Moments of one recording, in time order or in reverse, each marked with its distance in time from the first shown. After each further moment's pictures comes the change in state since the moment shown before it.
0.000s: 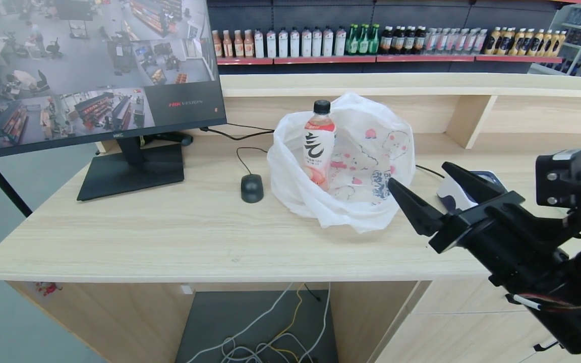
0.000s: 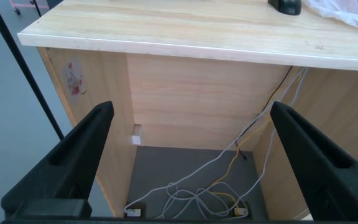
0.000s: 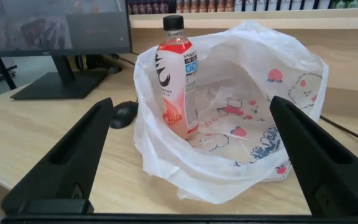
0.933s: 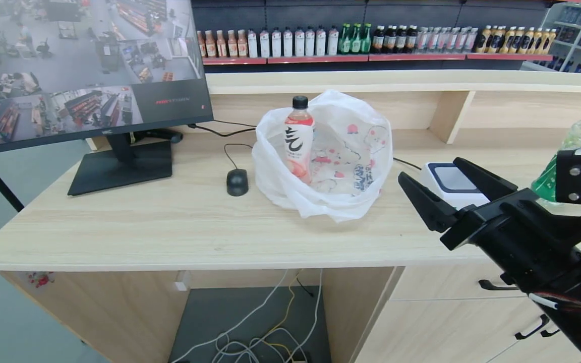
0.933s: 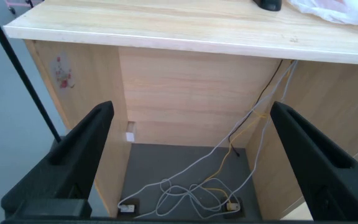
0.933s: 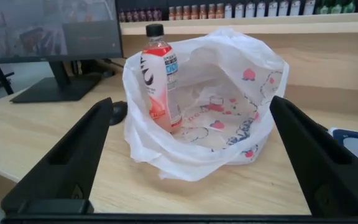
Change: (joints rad) left arm 0.002 0.000 0.000 0.000 0.000 -0.008; right arm -0.003 -0.029 0.005 0.001 -0.001 0.001
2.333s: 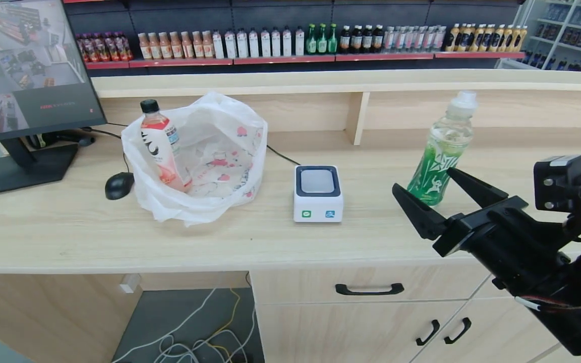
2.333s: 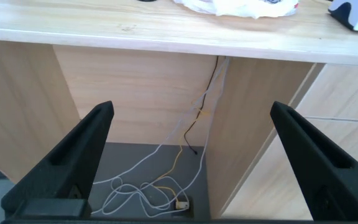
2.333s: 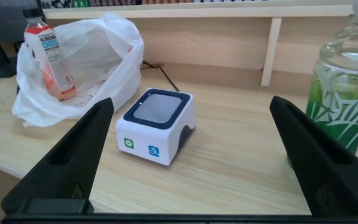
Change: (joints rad) left arm 0.000 0.000 0.000 0.000 0.000 -0.002; right arm -0.025 0.036 0.016 -0.001 0.000 -0.007
